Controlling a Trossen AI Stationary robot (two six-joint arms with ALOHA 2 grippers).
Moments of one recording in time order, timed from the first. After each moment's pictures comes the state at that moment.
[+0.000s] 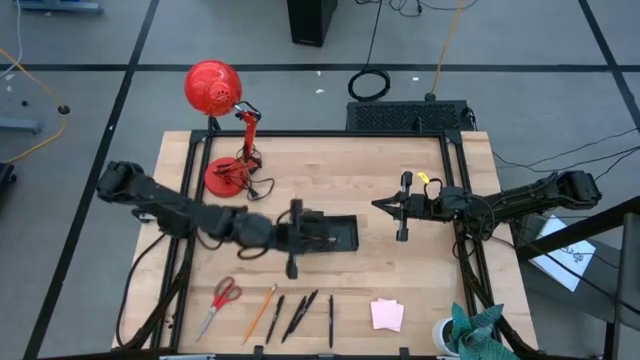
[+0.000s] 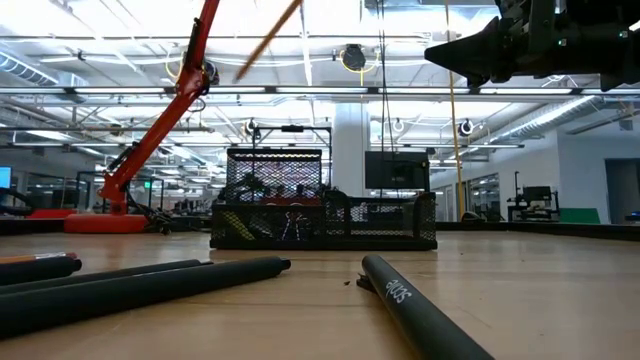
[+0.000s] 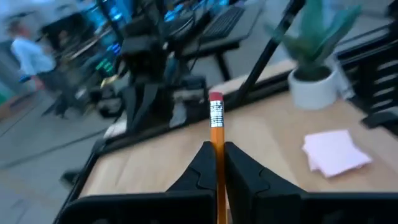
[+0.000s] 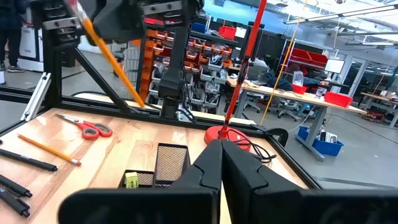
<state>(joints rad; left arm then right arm) -0.30 1.46 1.02 0.23 -0.28 0.30 0.05 0.92 0.23 0.75 0.15 -0.20</state>
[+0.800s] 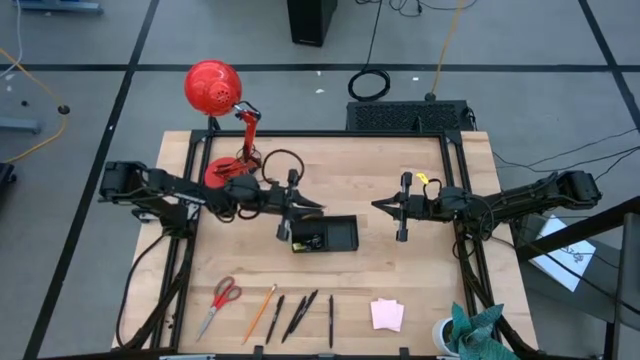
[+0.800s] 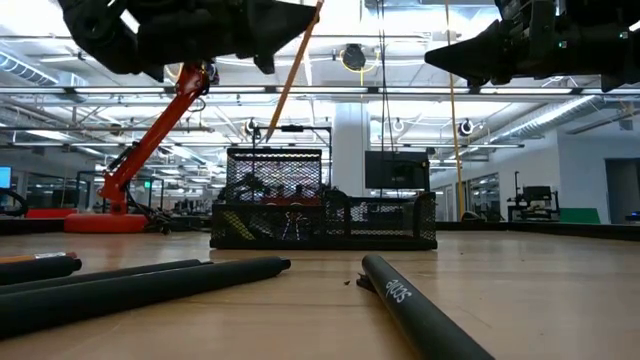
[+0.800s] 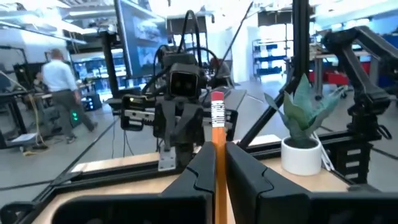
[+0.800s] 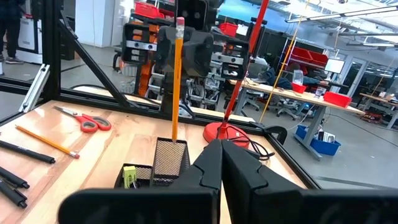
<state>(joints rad) 0.05 1.47 0.61 1.00 0.24 0.08 0.05 0.92 0.23 0.73 0.15 -0.22</state>
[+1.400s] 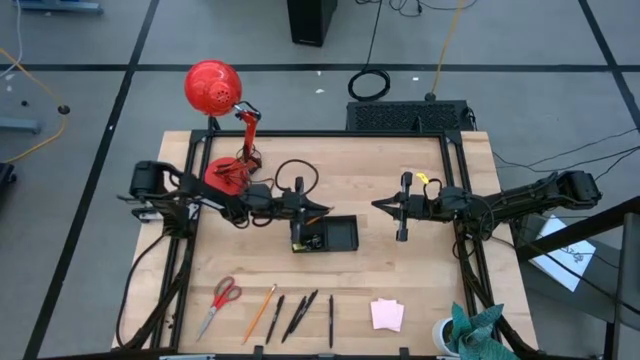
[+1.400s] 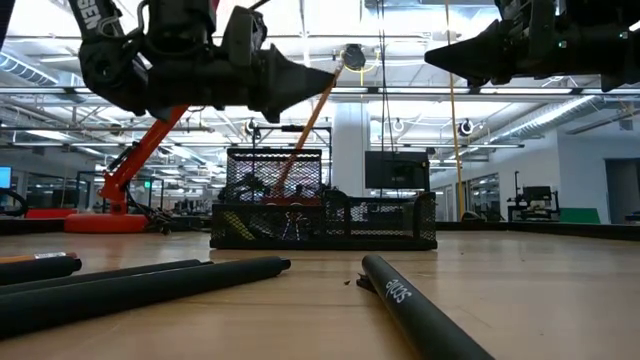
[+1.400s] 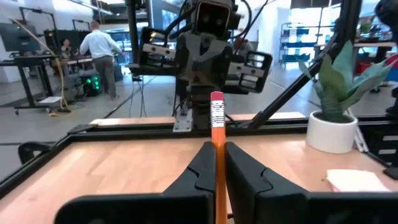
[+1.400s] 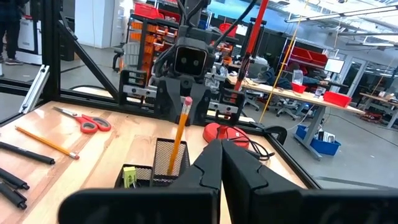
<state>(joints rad) 0.05 1.71 0.59 1.18 0.11 0.02 0.05 0.92 0.23 0.73 0.16 -0.22</state>
